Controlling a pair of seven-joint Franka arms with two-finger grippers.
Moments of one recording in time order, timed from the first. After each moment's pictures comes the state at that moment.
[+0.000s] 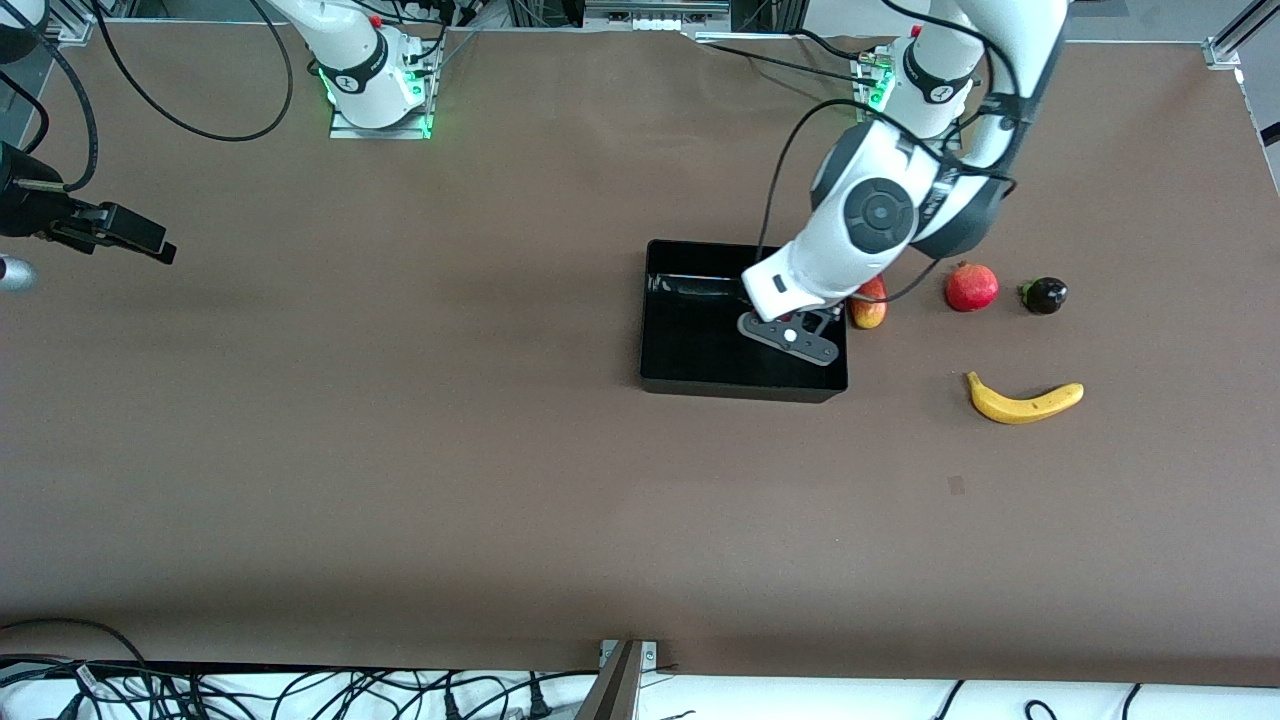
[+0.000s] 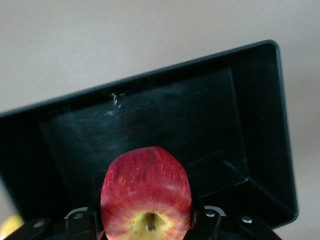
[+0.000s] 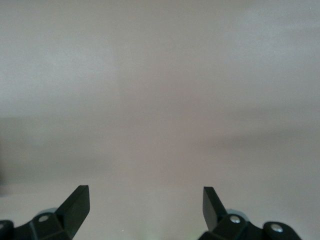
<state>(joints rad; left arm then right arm) -0.48 0.35 -0.08 -1.89 -0.20 2.19 -0.16 -0.01 0.03 -0.05 -1.64 0.03 1.59 0.08</state>
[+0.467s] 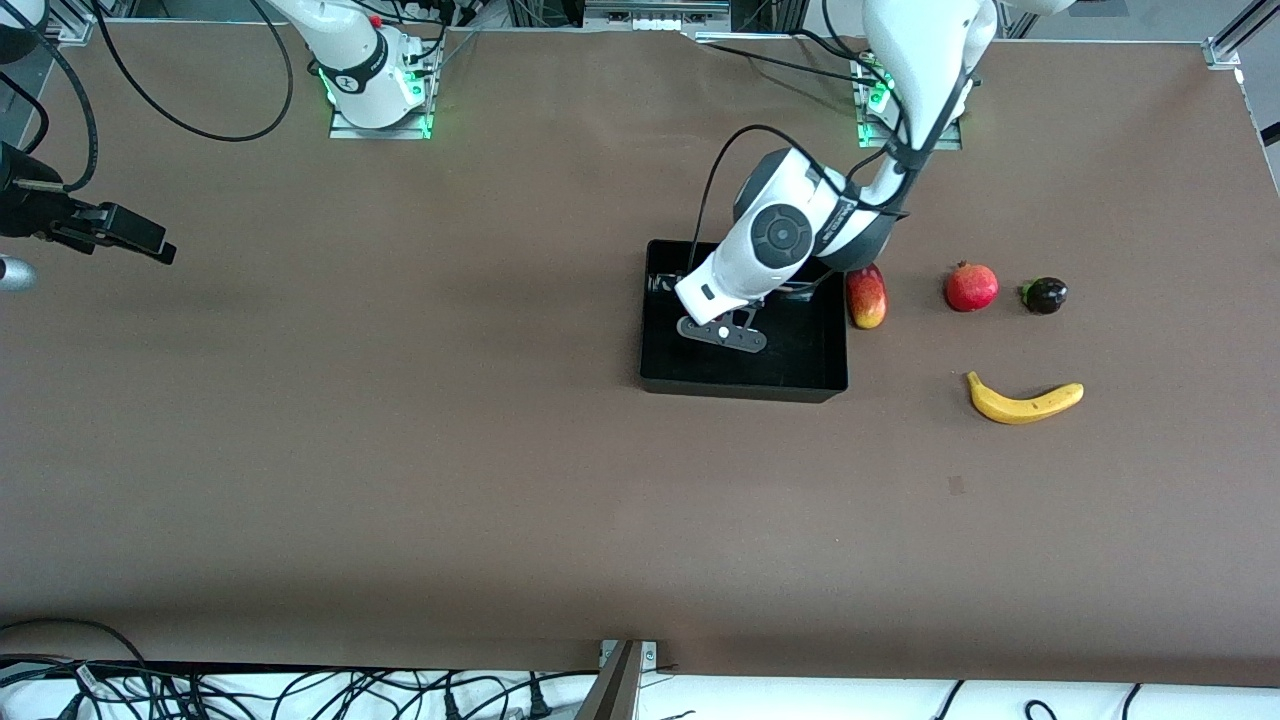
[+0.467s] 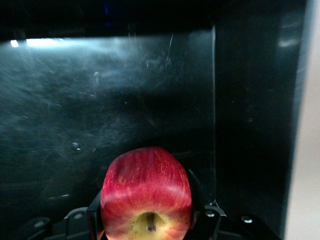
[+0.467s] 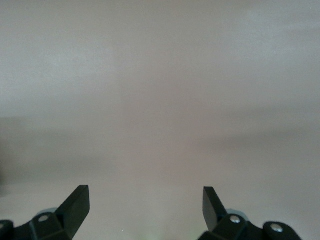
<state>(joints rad) -0.58 0.53 -0.10 -1.90 -0.30 2.34 -0.32 -0.01 0.03 -0.05 -1.64 0.03 1.59 0.08</state>
